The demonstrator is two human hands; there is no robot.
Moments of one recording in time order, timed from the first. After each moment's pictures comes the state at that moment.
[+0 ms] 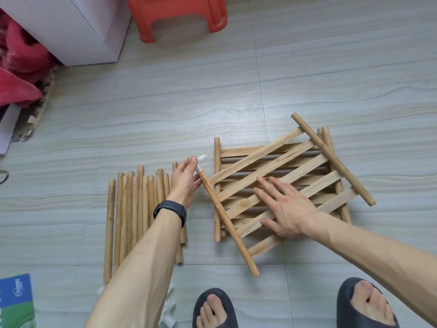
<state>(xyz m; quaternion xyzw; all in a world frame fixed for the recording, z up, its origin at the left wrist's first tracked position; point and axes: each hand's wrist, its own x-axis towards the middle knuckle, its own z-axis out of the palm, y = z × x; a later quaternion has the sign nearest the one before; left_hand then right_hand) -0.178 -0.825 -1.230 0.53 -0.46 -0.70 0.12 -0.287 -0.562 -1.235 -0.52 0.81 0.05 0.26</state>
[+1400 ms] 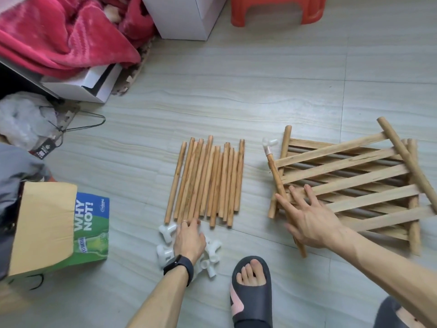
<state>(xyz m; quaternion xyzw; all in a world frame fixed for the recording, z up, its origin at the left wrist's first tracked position) 0.089 -0.773 -1.233 0.59 -0.76 -0.20 -0.19 -0.198 -0.602 -1.225 -0.57 0.77 0.13 0.26</state>
